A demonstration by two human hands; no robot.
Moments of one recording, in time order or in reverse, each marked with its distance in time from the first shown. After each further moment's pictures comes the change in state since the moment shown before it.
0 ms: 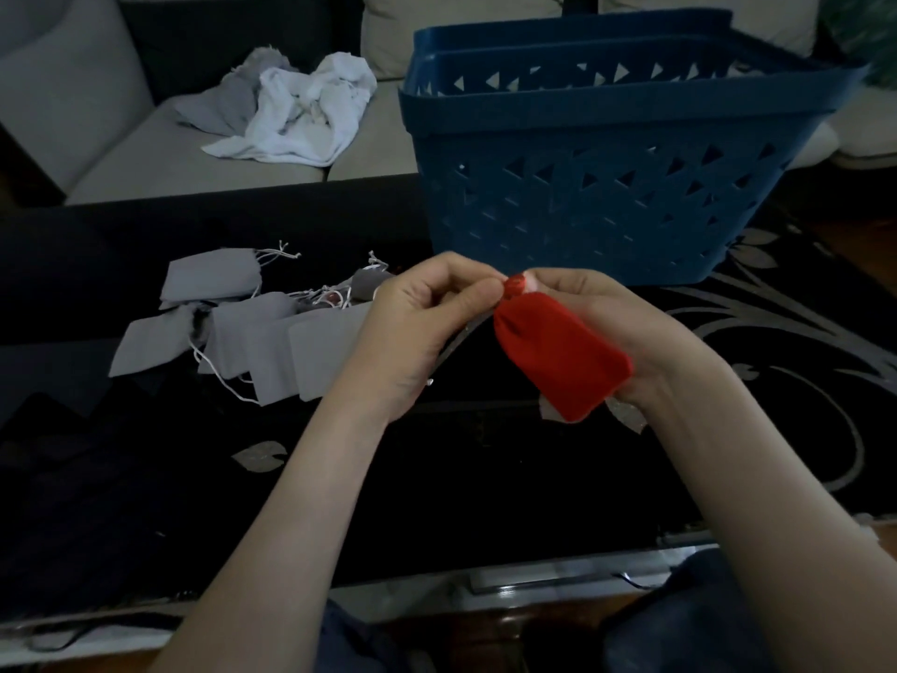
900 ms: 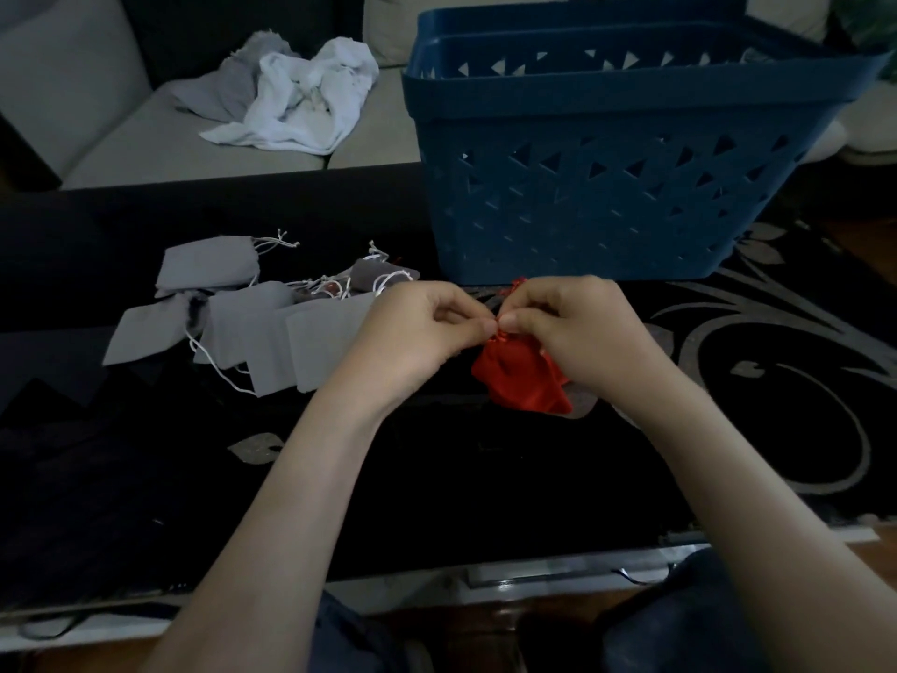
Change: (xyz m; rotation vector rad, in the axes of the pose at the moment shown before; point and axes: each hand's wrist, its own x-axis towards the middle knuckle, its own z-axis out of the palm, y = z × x) left_hand 0.000 -0.006 -0.006 0.490 0.052 -0.225; right_hand 0.013 0.022 -0.001 -0.920 0.330 -0.240
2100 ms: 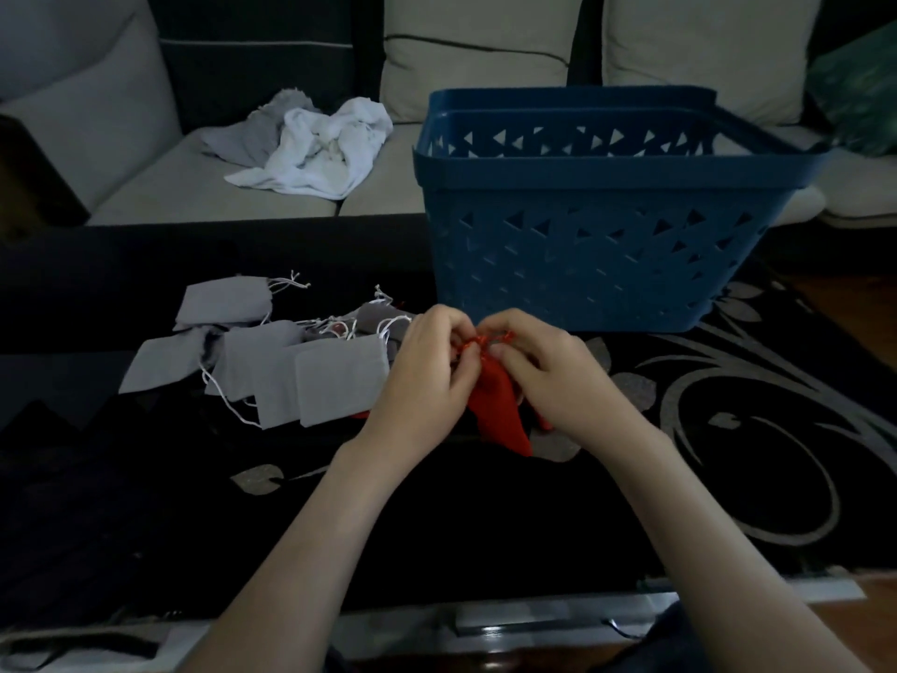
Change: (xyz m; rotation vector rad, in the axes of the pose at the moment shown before) left_hand 0.004 -0.017 0.017 0.241 0.253 0.426; right_hand 0.000 -0.002 0.003 0.129 -0.050 -0.099
